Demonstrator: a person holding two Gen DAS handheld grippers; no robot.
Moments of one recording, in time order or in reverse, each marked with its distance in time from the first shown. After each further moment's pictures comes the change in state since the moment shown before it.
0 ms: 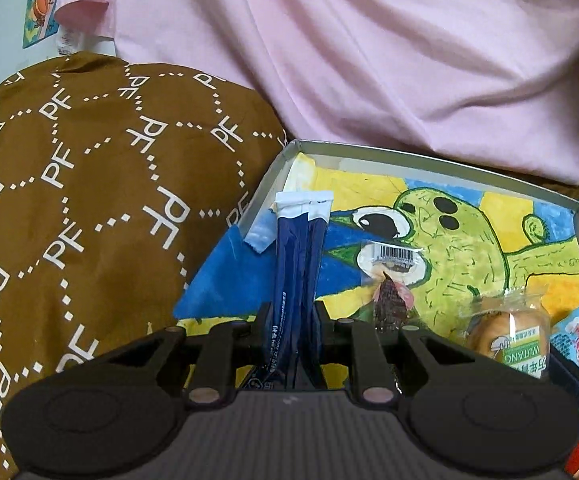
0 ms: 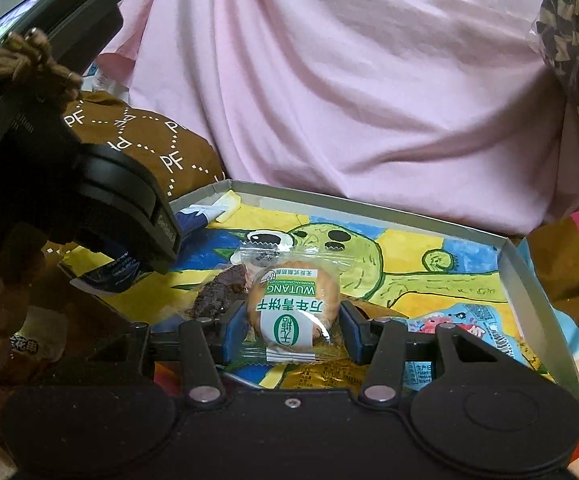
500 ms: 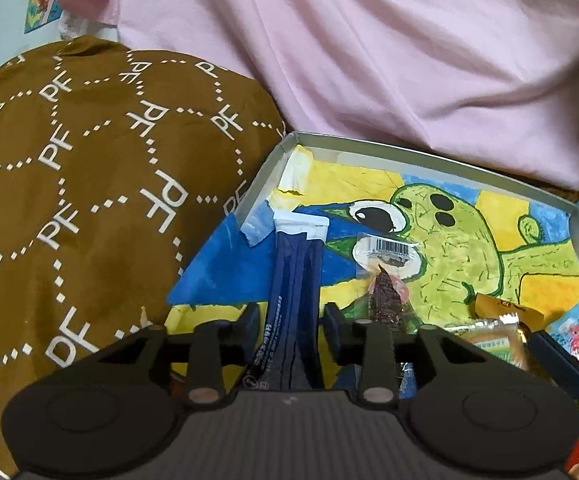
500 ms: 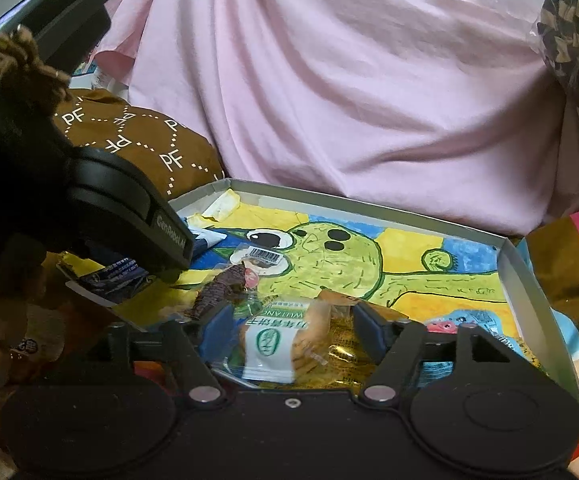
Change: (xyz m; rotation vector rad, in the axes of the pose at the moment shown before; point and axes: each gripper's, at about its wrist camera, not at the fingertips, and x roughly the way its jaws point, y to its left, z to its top) left arm -0.001 0.003 -0.004 -0.047 0.010 -0.028; right arm 0.000 0.002 0.001 -0.014 0.004 -0.010
